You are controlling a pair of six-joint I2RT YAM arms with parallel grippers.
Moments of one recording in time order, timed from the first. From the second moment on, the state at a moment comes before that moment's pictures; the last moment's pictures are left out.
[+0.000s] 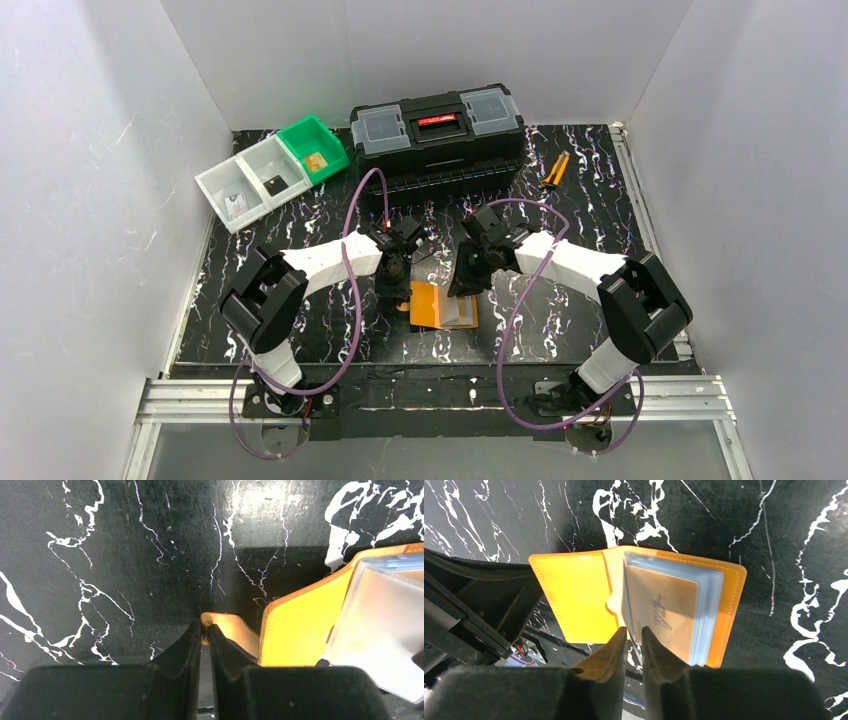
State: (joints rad) left arm -0.75 1.71 1.08 -0.74 -0.08 -0.65; right arm 0.71 1.58 0.98 -0.51 -0.26 0.84
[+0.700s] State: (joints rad) left arm -0.75 1.54 1.08 -0.79 -0.04 -0.61; right arm 0.79 1.69 1.10 -0.52 -0.29 0.87
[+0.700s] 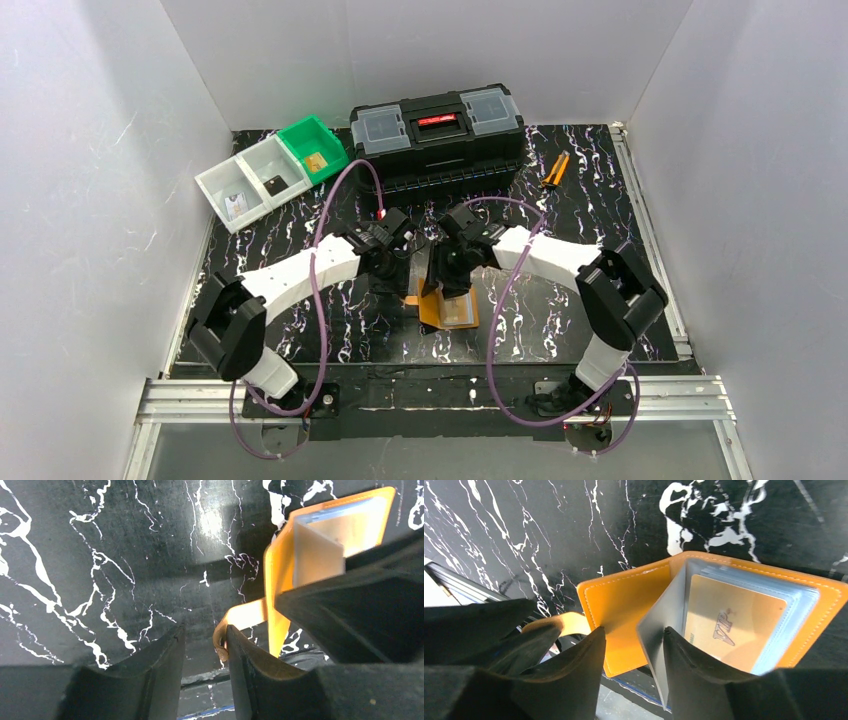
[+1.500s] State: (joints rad) left arm -0.75 1.31 1.12 -0.93 0.03 -0.61; right arm 0.85 1.81 1.15 -0.47 -0.29 0.98
